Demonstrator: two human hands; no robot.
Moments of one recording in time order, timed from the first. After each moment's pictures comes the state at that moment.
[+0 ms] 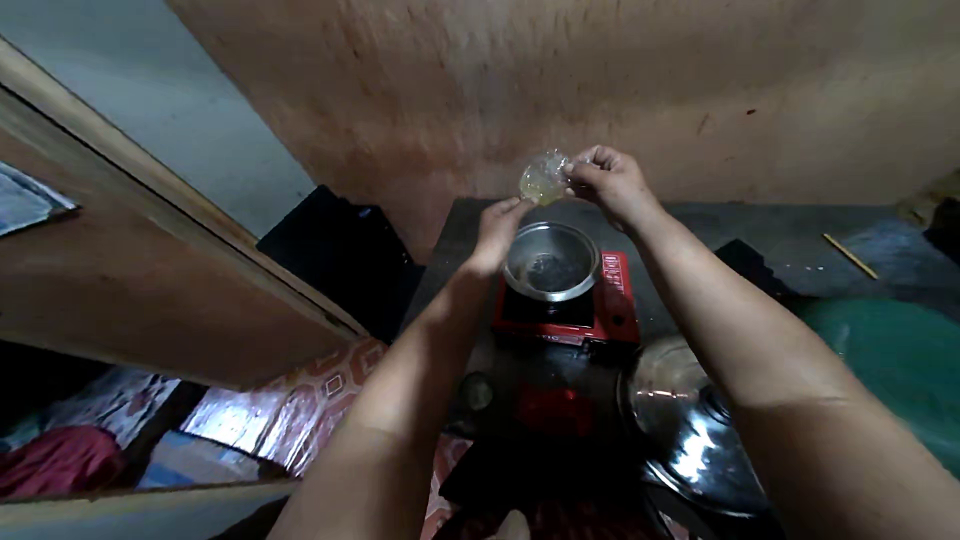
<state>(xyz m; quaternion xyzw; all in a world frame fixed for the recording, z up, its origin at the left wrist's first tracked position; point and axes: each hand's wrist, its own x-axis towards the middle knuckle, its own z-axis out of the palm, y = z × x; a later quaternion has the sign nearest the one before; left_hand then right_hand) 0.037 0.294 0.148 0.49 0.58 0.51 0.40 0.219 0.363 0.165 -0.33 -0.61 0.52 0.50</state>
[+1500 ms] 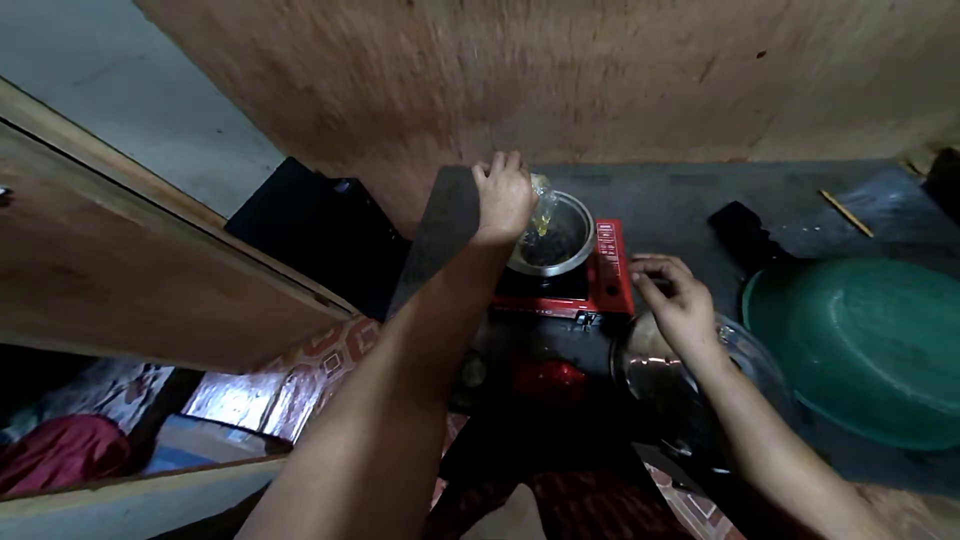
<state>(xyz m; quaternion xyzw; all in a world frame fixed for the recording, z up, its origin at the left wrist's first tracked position) 0.058 0.334 0.116 0.73 0.66 0.15 -0.10 0.313 0.215 0.029 -0.49 -0.68 0.27 0.47</state>
